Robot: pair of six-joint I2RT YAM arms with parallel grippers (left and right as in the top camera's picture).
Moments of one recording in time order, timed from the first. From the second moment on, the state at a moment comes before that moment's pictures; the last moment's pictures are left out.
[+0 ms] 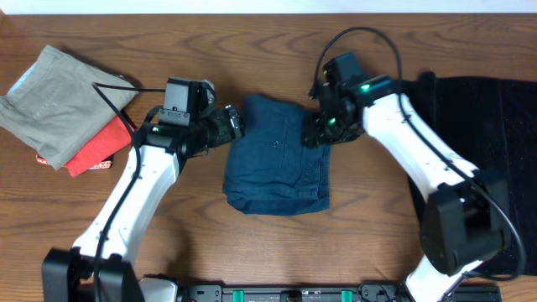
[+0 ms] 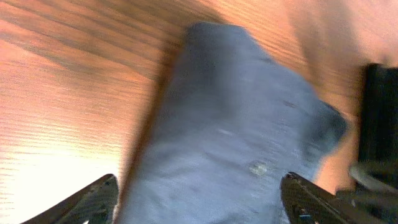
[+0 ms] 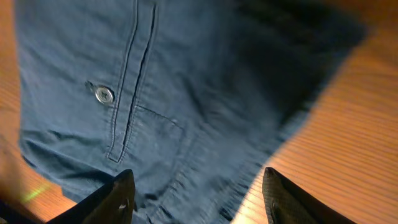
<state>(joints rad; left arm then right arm) -0.20 1.49 1.04 -0.55 0.28 -0.53 0.41 1.86 1.42 -0.93 -0.30 0.18</state>
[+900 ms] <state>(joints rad) -0.24 1.89 1.04 -0.38 0.54 -0.42 0.43 2.01 1.32 -0.94 -0.20 0.31</state>
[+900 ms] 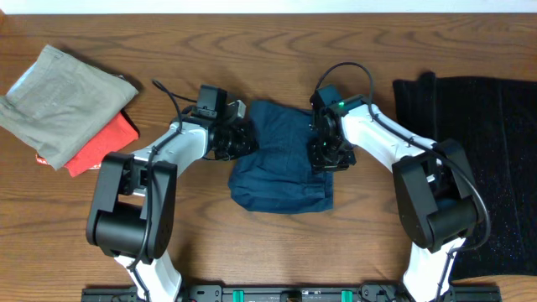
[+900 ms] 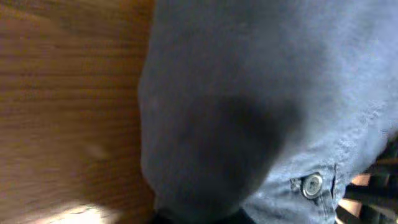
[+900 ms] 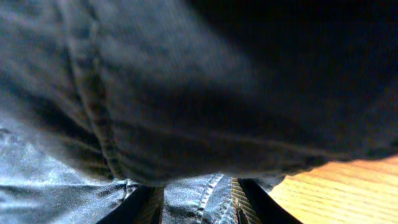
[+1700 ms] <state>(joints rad) 0.47 1.72 1.39 -0.25 0.19 -0.35 0.29 1.65 1.33 -1.07 -0.11 0.32</state>
